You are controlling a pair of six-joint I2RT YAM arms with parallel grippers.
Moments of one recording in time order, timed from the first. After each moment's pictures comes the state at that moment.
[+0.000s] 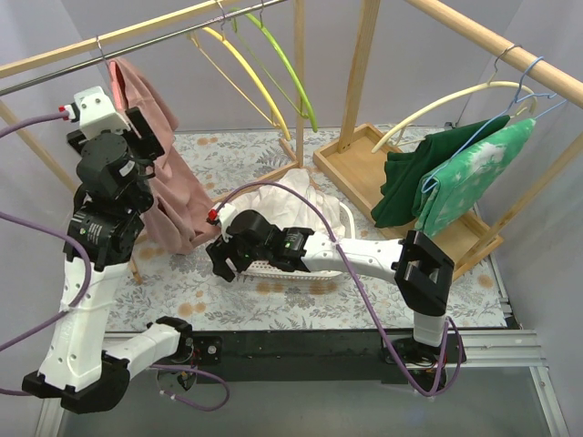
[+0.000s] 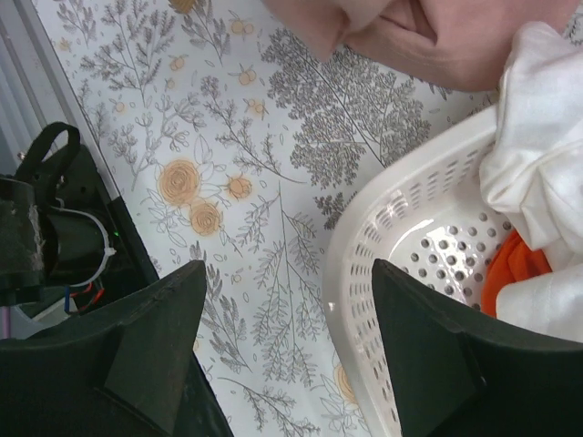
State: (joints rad) left arm -0.33 1.04 1.58 -0.54 -0.75 -0.12; right arm 1.23 1.85 1.44 -0.15 -0.05 0.27
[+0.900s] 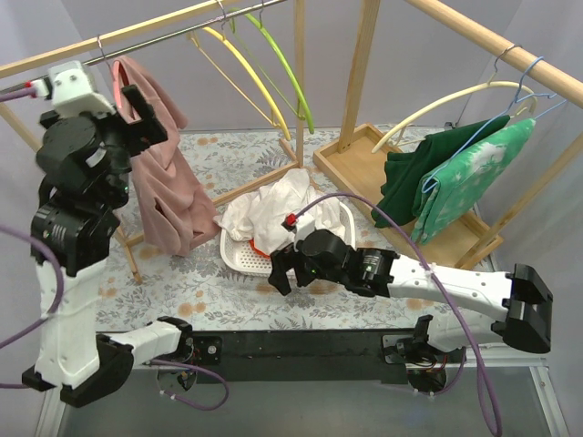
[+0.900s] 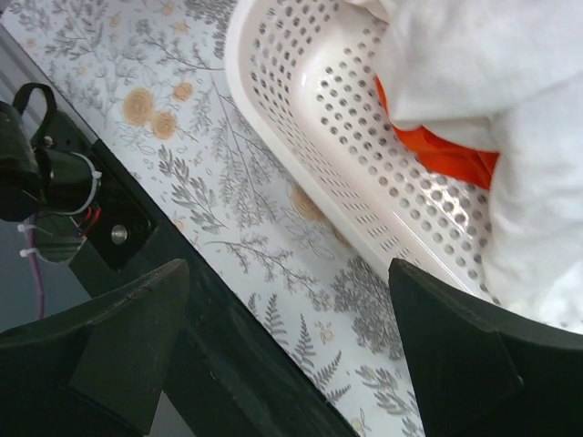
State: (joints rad) left arm -0.34 1.11 1.96 -0.79 -0.59 -0.16; right arm 1.23 1.29 0.95 -0.23 0.13 0.49
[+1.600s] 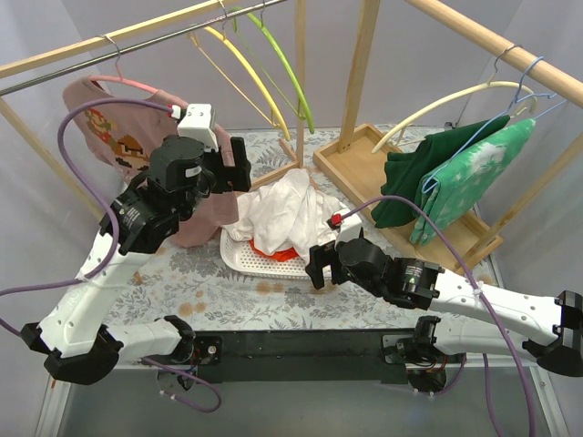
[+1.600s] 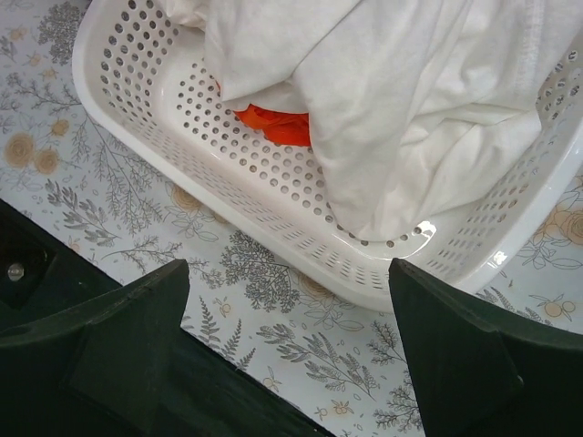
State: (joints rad) left arm -0.70 1.15 1.62 -0.80 -0.43 -0.30; right arm 1.21 0.96 0.79 -0.43 0.42 0.54
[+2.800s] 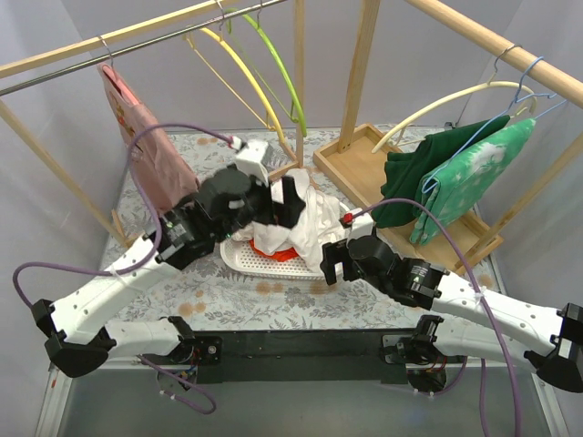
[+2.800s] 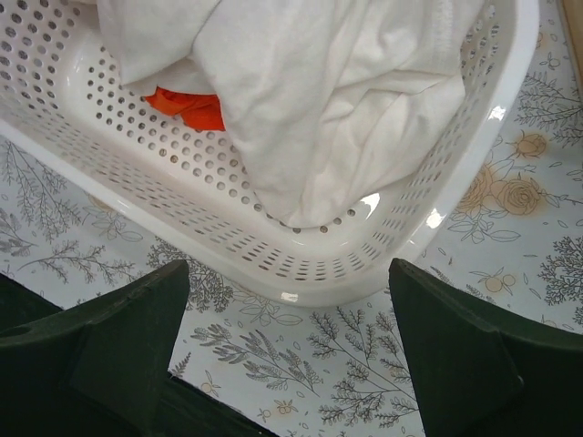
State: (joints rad) left arm -0.89 1.16 1.45 -0.60 -0.25 -0.41; right arm 1.08 0.91 0.69 -0.43 0.38 0.48
